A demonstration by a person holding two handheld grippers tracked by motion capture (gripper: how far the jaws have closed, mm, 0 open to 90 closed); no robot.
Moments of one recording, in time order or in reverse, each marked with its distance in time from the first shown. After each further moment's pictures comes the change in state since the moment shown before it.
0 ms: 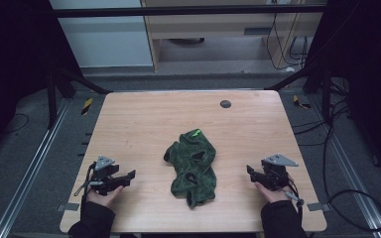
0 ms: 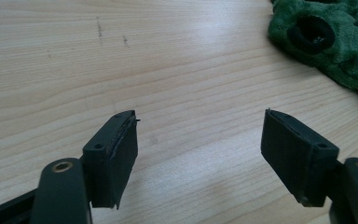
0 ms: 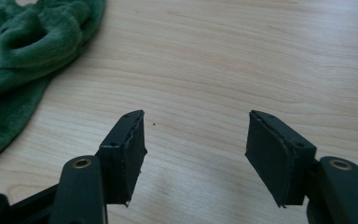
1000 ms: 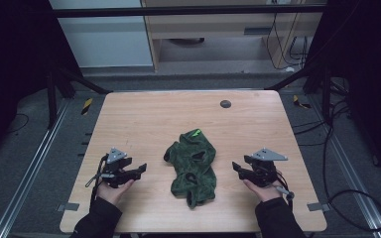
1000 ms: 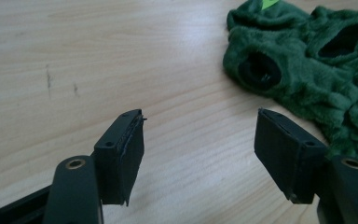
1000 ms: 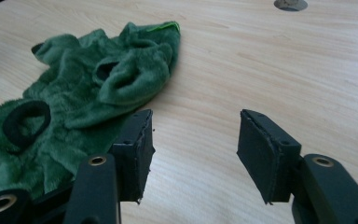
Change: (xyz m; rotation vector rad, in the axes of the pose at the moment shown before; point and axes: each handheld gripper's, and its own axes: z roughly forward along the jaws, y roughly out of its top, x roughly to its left) left arm -0.024 0.027 0.013 -0.041 -0.060 0.067; right arm 0.036 0.032 -0.005 -0.045 0.164 -0.073
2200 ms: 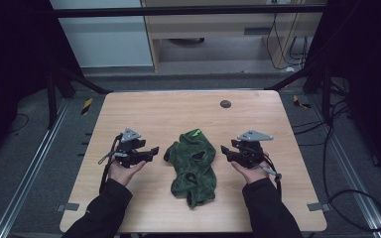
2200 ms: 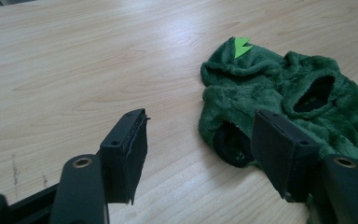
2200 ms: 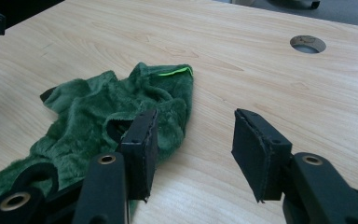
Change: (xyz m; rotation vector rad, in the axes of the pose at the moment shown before) left arm -0.014 0.062 0.028 -0.014 -0.057 0.083; right arm 0.011 0.053 0.030 -0.007 0.024 -0.013
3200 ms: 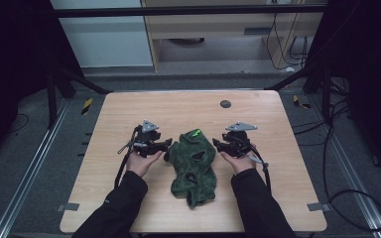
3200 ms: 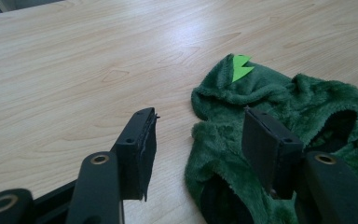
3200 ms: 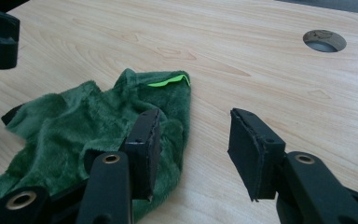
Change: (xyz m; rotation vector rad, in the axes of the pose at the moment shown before) left arm -0.017 0.024 0.049 0.013 0.013 0.004; right arm -0.001 0.014 0.049 0.040 -0.018 0.022
